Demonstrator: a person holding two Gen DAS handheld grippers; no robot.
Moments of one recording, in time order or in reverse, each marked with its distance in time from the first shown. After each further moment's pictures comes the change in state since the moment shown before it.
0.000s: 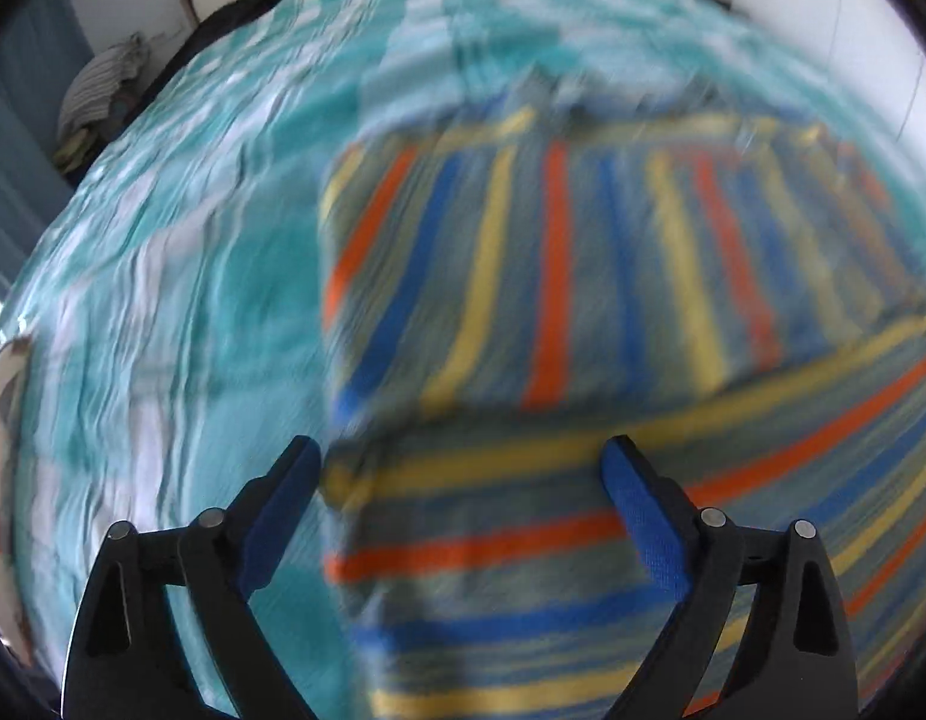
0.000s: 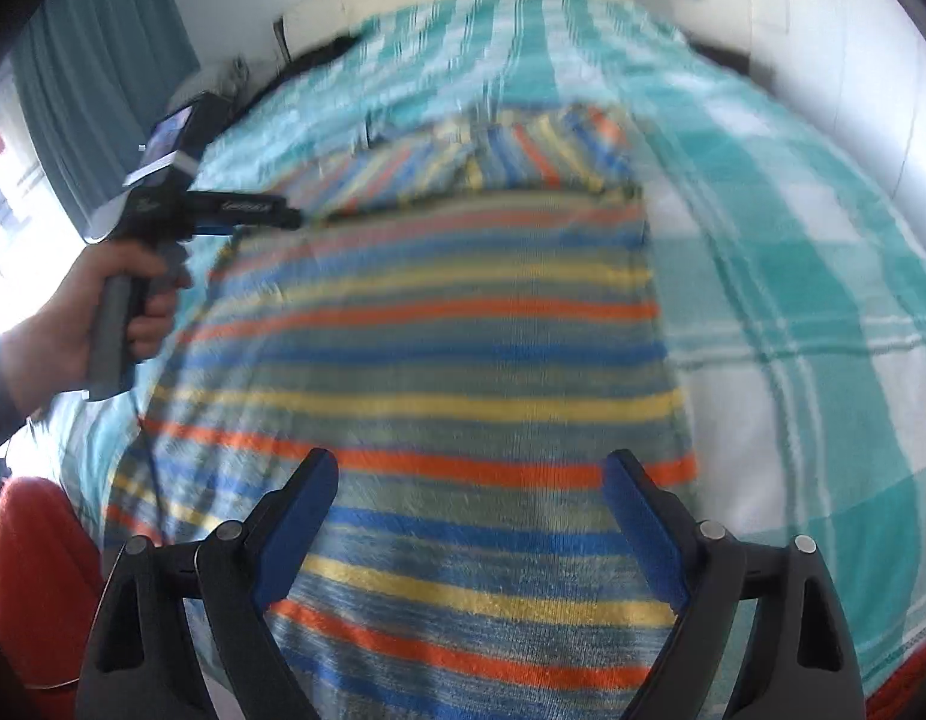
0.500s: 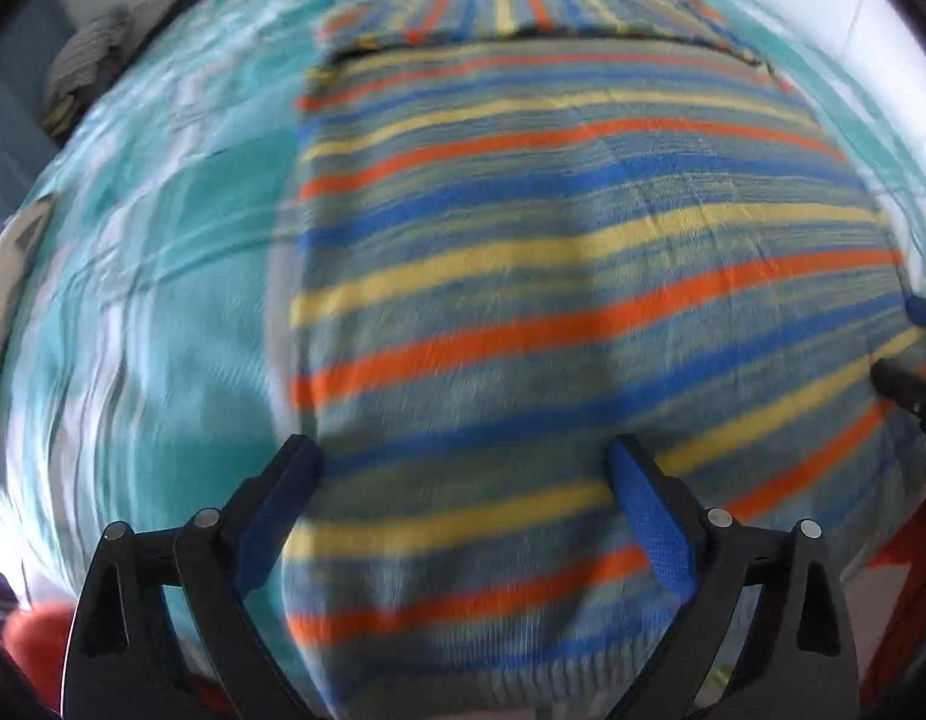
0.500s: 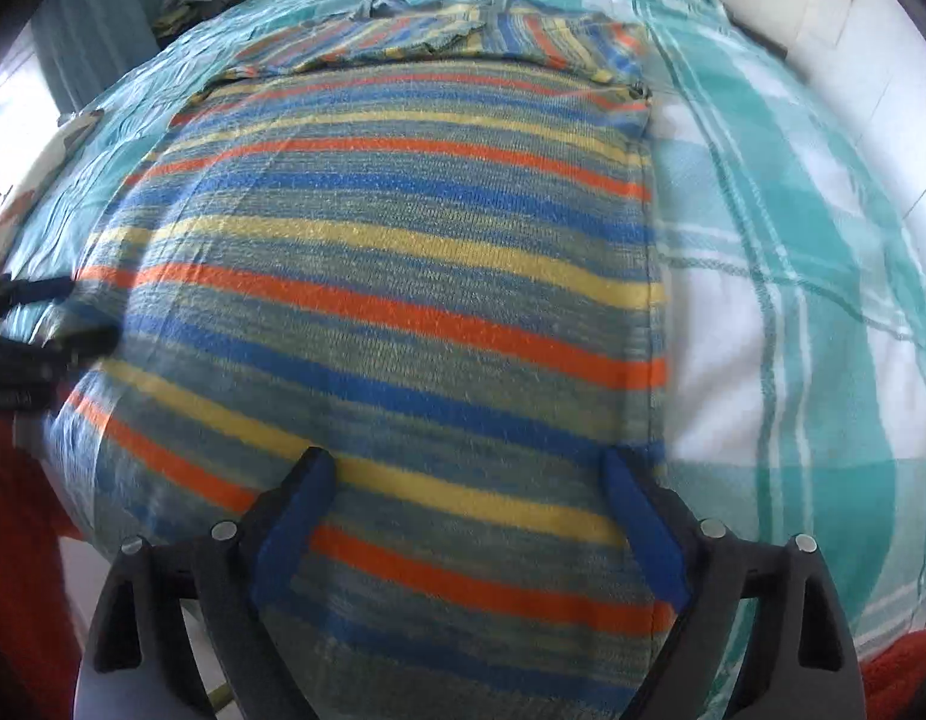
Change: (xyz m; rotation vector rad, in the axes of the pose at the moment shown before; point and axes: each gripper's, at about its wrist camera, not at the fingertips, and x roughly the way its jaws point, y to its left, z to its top) left arm -0.093 -0.036 -0.188 0.020 0.083 -0.045; right arm 0.011 -0.005 -0.029 -0.184 0.168 -0.140
